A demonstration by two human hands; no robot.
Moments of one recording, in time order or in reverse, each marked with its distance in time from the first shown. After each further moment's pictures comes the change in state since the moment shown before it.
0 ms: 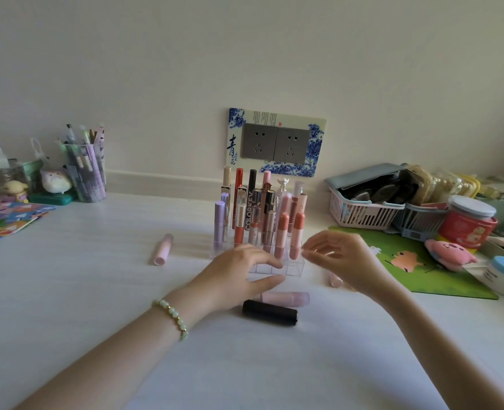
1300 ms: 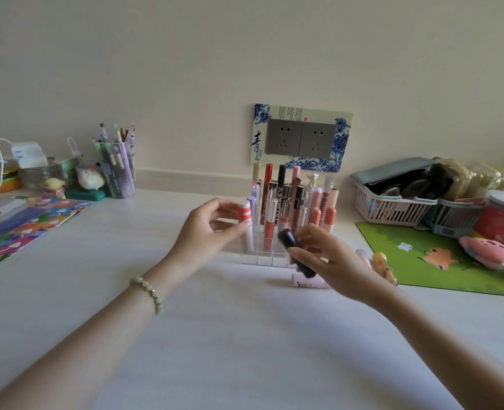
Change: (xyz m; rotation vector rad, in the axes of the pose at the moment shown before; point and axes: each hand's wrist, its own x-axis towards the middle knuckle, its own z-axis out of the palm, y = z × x) left_hand -0.023 -0.045 -0.061 -0.623 0.494 -0.106; right_hand 0.002 -0.046 0.057 -0.070 -0.162 -0.069
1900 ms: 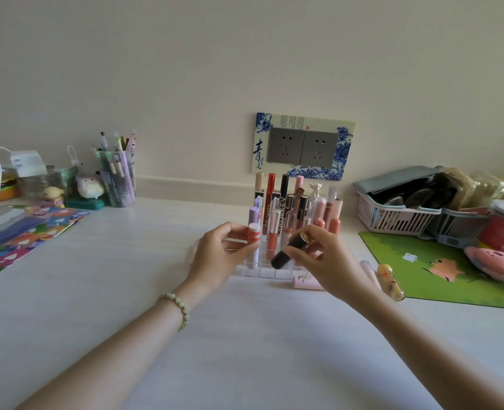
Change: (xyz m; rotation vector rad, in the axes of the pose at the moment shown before) left_hand 0.008 -0.040 0.022 0.027 0.081 -0.065; right_hand 0.027 0.010 0.012 -0.032 0.249 0.027
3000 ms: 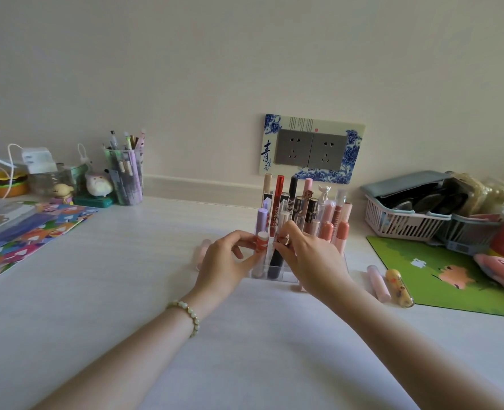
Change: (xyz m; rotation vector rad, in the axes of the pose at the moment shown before) left_hand -0.010 -0.006 0.002 0.265 0.066 0.065; right_hand 0.020 -0.013 0.028 -0.623 -0.025 -0.198
